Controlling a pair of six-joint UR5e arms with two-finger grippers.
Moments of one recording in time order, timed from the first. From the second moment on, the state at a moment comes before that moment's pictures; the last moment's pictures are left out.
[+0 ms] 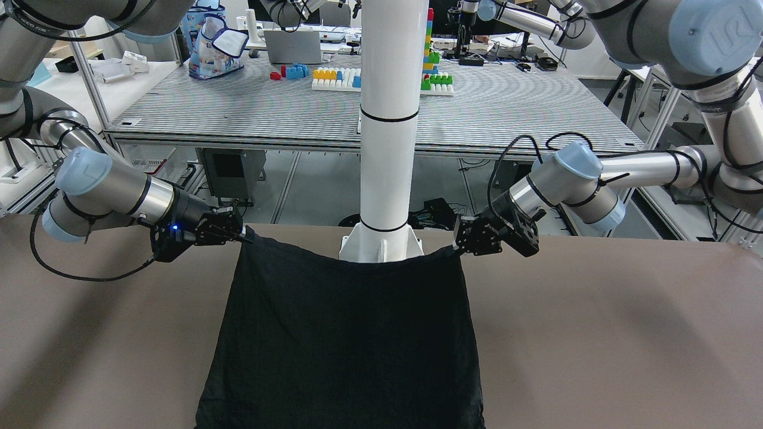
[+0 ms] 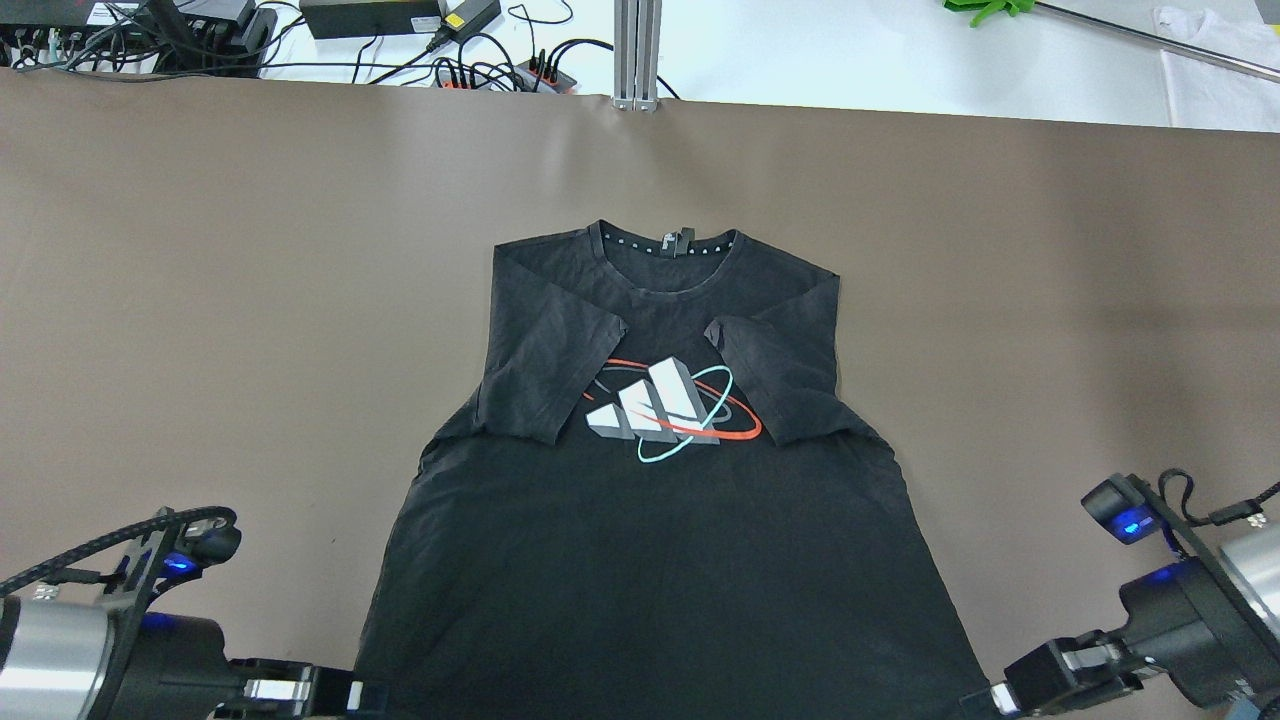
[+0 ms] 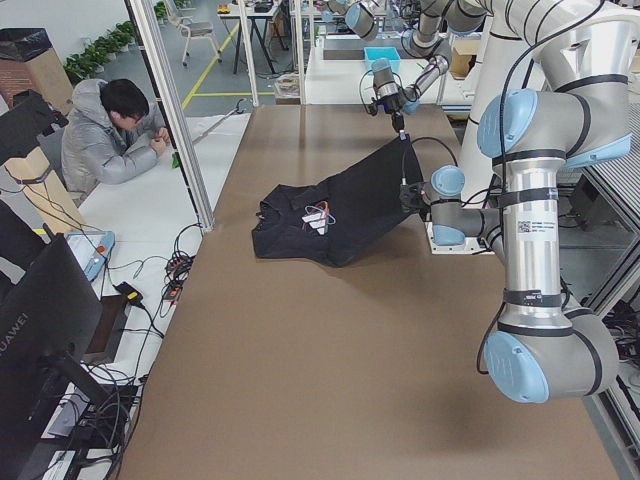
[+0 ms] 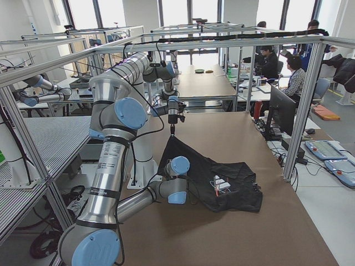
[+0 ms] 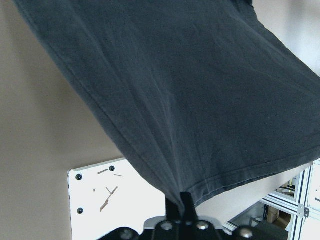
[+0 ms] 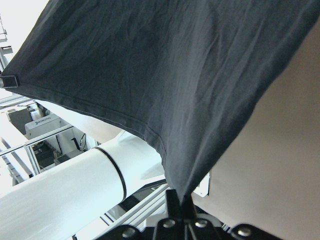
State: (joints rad) left arm -0.30 -1.54 -2.39 -2.28 -1.86 -1.57; right arm 0.74 -1.71 2.17 -0.43 2.62 1.62
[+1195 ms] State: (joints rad) left arm -0.58 -1.66 -2.19 -2.27 -1.90 -1.57; right arm 0.86 -1.54 1.83 -0.28 2.50 1.72
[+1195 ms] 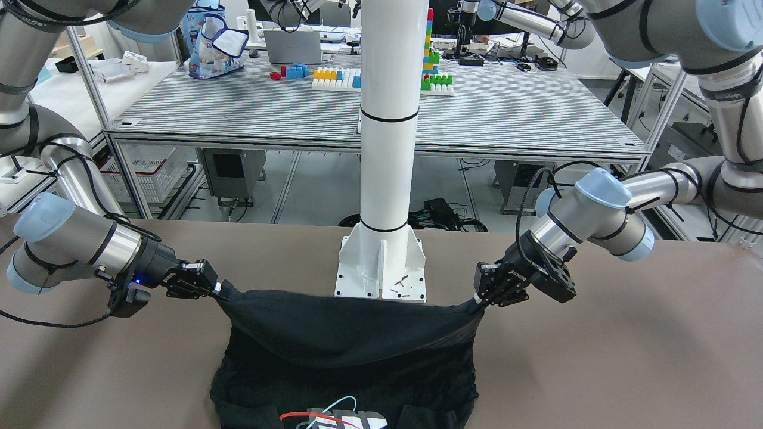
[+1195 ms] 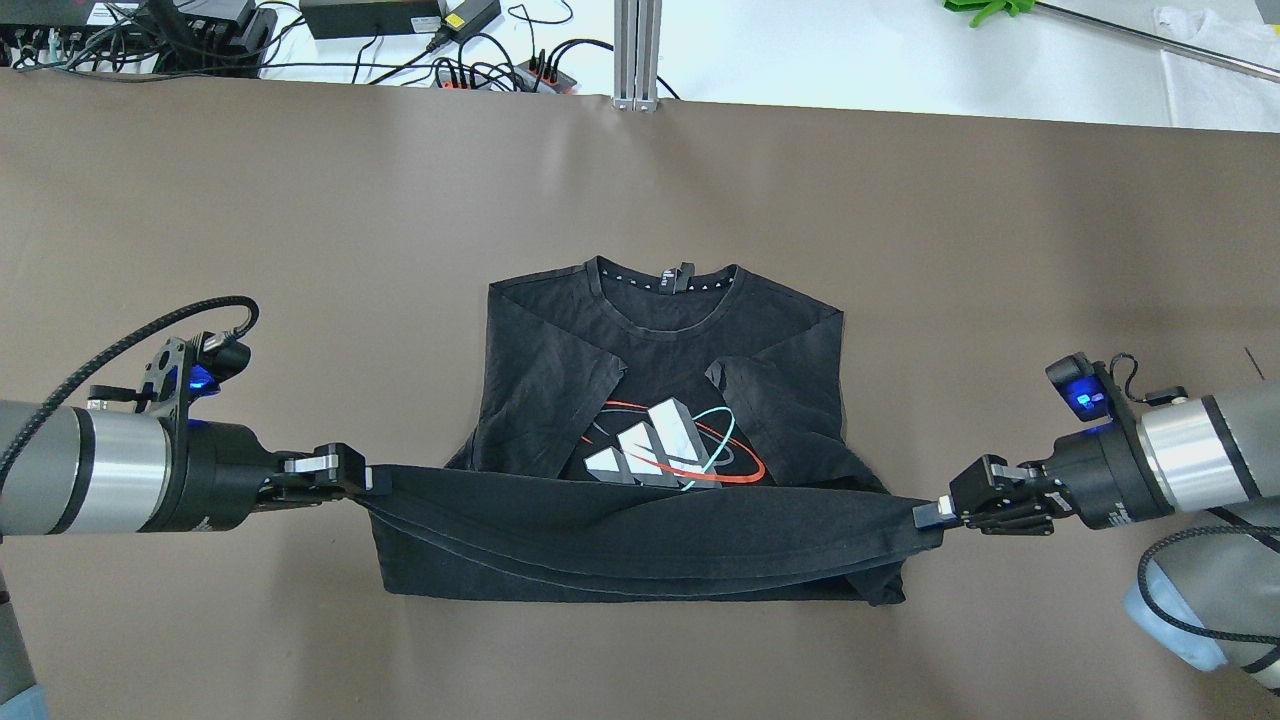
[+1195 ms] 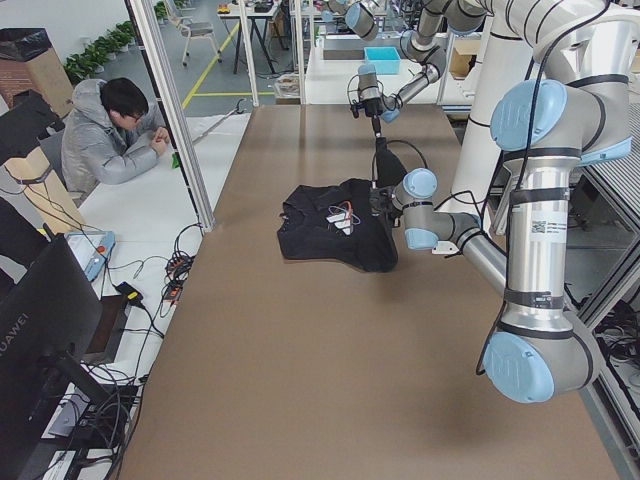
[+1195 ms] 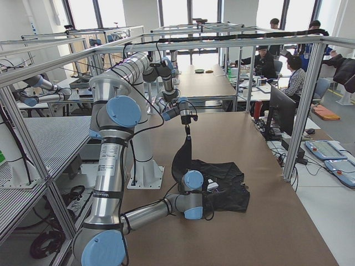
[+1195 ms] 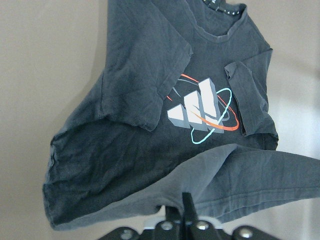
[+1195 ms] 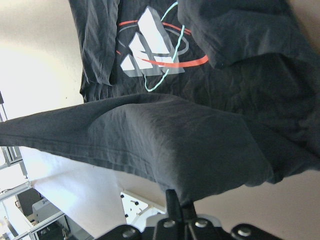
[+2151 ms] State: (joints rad) left arm -0.64 -1.80 -1.96 -2.28 -1.81 -1.58; right arm 0.96 -1.42 1.70 -0.39 2.40 1.61
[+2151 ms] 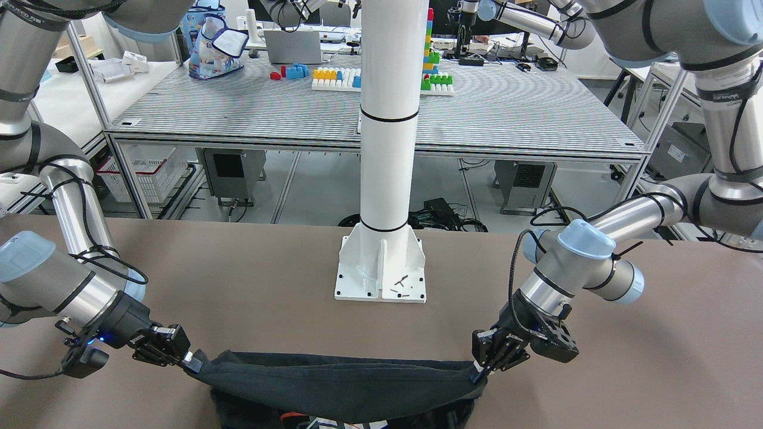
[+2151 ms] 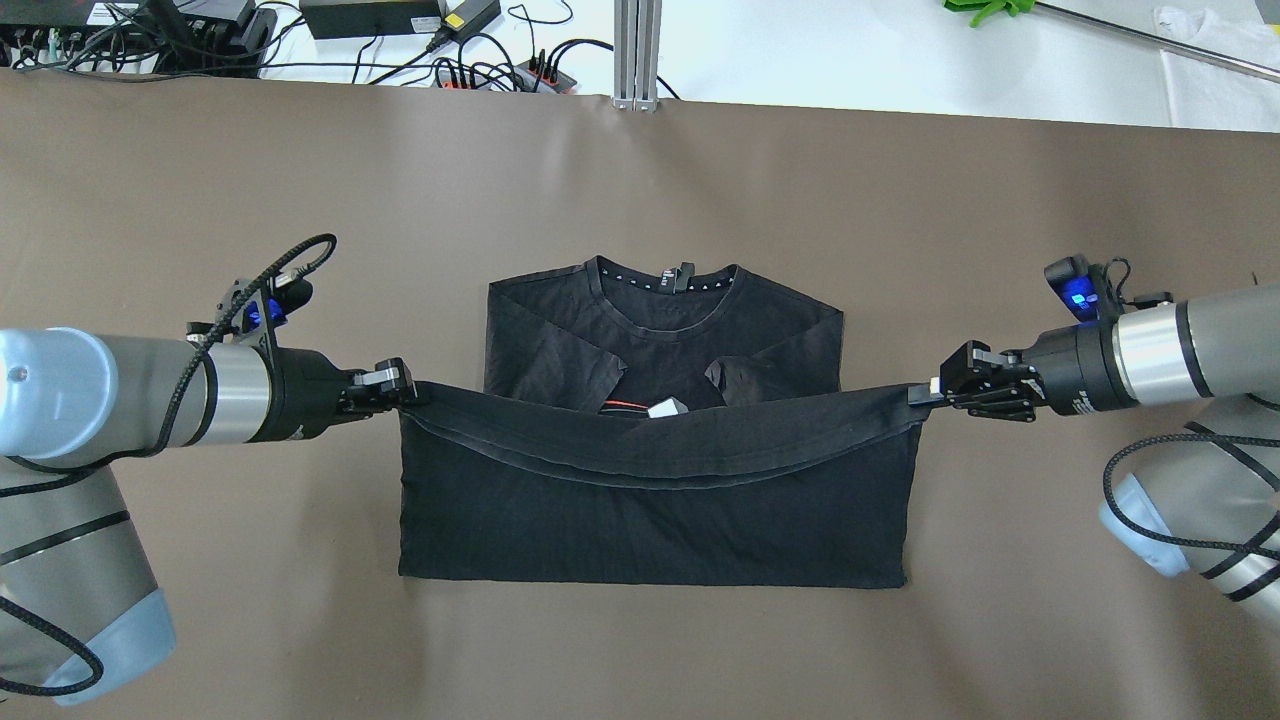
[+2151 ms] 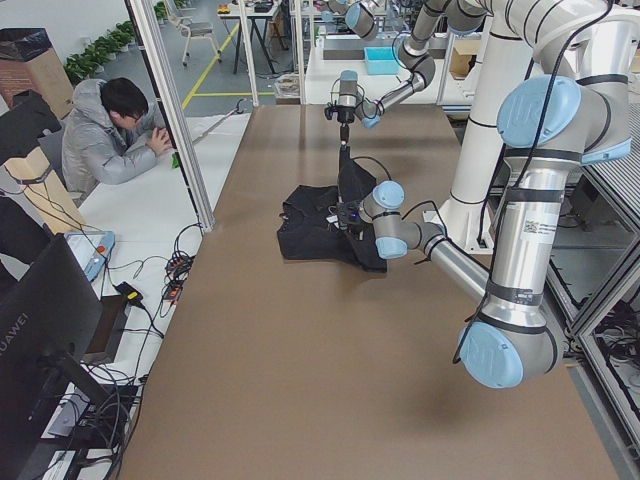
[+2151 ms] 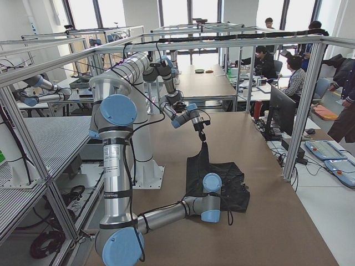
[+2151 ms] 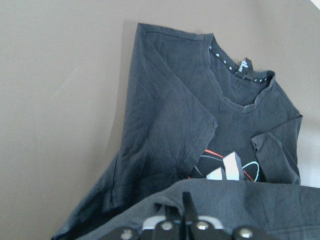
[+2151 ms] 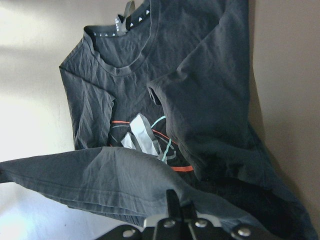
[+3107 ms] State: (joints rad) left arm -0.70 -1.94 -1.81 -2.27 -1.79 -1.57; right arm 1.01 -1.37 1.63 -0.52 2.28 1.44
